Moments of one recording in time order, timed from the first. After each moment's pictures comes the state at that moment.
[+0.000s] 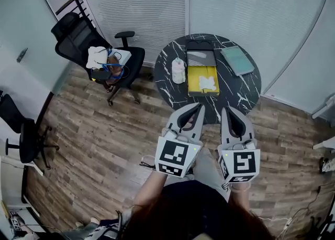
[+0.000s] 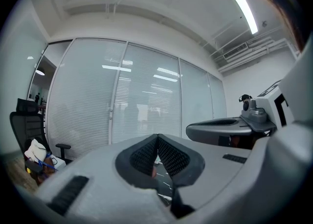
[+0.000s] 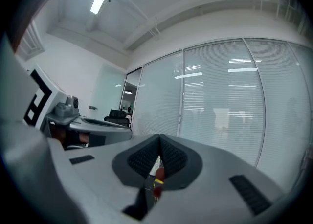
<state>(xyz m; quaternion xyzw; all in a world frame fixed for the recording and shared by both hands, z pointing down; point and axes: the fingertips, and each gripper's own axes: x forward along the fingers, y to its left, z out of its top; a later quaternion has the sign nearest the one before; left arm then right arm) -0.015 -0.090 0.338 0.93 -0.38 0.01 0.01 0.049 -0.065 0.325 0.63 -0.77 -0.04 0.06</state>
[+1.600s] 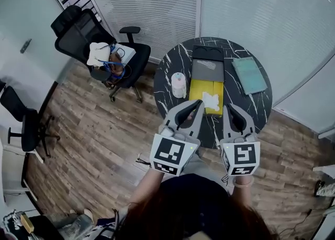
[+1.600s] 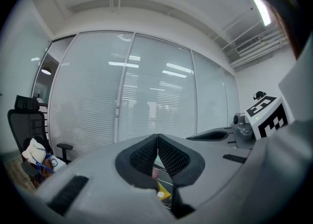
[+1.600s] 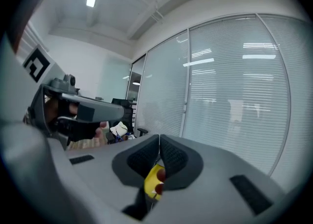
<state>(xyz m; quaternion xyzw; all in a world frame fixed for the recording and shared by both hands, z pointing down) 0.027 -0.241 0.349 0.91 -0.42 0.02 0.02 0.108 -0.237 0.375 0.57 -0.81 -0.01 0.11</state>
